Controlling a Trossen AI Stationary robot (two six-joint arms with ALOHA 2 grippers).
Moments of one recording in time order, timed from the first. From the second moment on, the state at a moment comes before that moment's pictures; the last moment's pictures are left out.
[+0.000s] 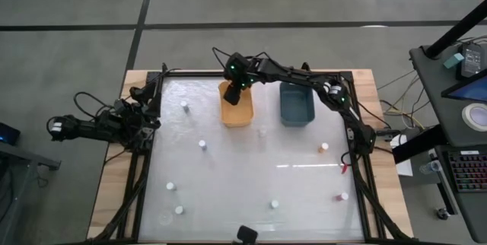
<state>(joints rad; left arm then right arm) -0.11 0.26 0.06 1.03 -0.64 0.27 -0.41 2.28 2.10 -0.73 -0.09 0.00</state>
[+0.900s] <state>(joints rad) -0.11 0.32 0.06 1.03 -0.64 0.26 -0.06 1.66 1.47 -0.70 -0.02 0.13</state>
